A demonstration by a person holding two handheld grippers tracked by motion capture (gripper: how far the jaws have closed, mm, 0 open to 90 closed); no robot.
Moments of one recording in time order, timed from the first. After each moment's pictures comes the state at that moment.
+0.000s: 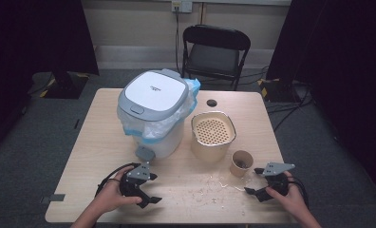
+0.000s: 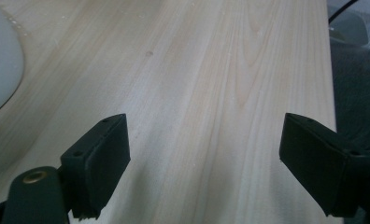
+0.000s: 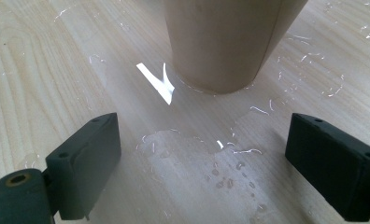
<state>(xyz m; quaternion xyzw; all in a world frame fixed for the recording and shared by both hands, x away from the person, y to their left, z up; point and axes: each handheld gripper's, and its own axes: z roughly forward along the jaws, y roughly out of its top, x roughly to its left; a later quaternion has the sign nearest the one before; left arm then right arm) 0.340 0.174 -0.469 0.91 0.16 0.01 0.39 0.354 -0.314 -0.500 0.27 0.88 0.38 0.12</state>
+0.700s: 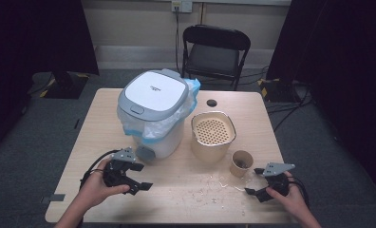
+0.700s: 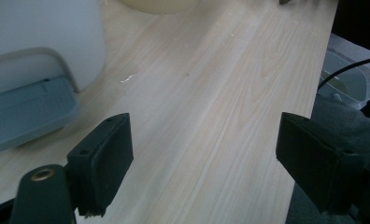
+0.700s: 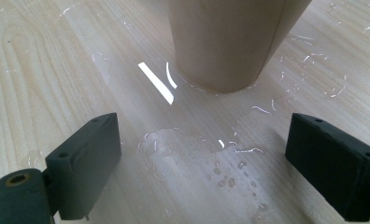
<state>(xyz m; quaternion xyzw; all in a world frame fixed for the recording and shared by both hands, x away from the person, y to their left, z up) 0.342 0.206 -0.411 0.88 0.28 0.00 0.40 0.354 -0.315 -0.500 0.27 0.88 0.38 0.12</state>
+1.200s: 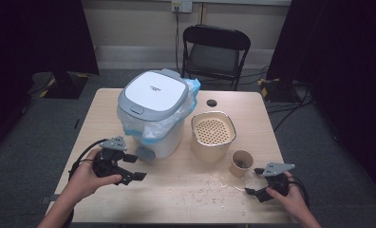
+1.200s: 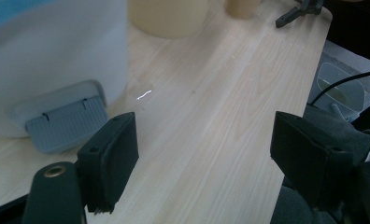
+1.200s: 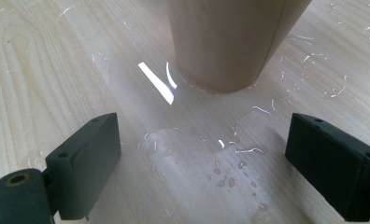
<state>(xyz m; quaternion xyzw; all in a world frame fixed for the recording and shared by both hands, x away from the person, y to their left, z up) 0.348 0.217 -0.371 0.87 0.28 0.01 0.40 0.354 -0.315 -0.500 0.27 0.88 0.38 0.12</state>
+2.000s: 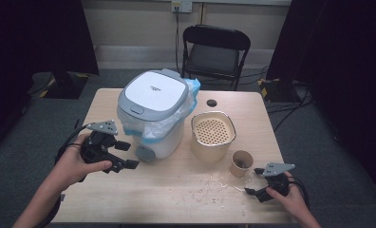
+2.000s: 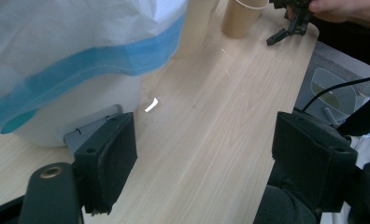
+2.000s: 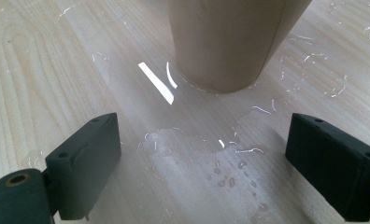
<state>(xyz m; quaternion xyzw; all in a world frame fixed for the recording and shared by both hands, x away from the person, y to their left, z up) 0.356 0.230 -0.318 0.87 0.28 0.01 0.40 0.354 -0.315 -0.500 0.27 0.88 0.38 0.12</state>
